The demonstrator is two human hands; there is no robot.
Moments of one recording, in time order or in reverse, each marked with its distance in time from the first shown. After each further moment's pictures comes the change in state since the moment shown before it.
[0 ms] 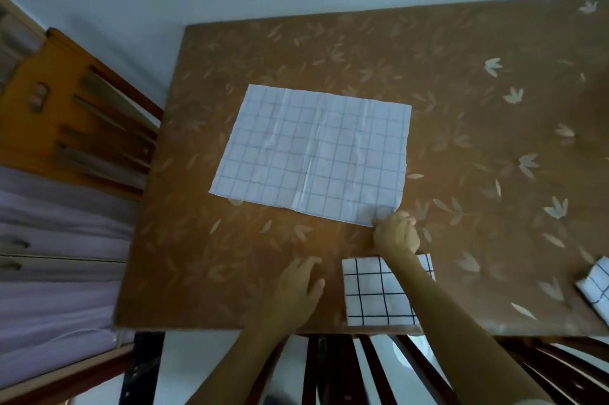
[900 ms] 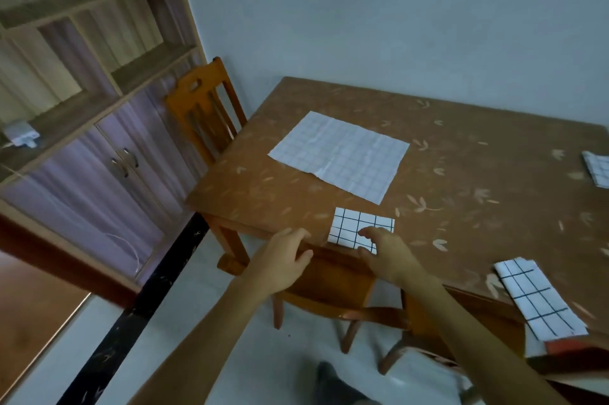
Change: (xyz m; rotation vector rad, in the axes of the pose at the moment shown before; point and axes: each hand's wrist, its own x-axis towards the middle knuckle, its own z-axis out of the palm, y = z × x) left_hand -0.287 0.086 0.072 0.126 0.425 0.047; right_hand -0.241 0.205 -0.076 -0.052 -0.041 -0.994
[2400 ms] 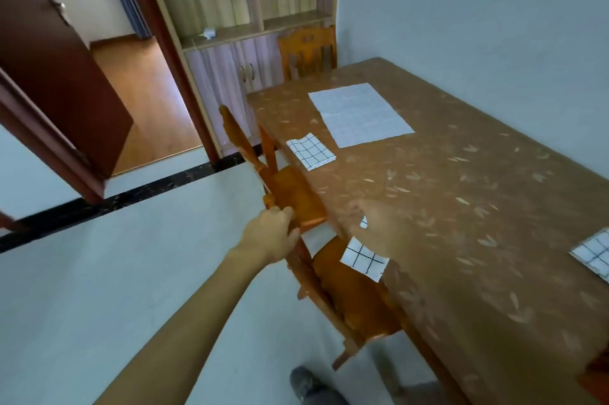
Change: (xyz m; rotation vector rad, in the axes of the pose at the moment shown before) left_hand -0.076 0.521 0.303 0.120 0.299 -0.780; right_hand -0.166 0.386 -0.250 -0.161 -0.244 -0.792
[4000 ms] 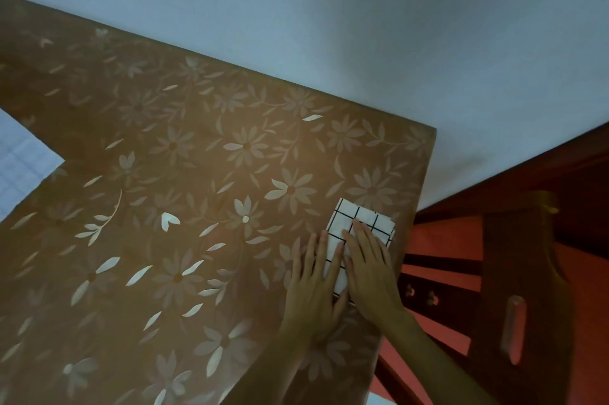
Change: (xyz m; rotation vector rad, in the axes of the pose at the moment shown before) left_hand 0.279 0.622 0.410 0.217 -0.271 0.792; right_hand -0.103 0.690 -0.032 -0.093 0.253 0.687
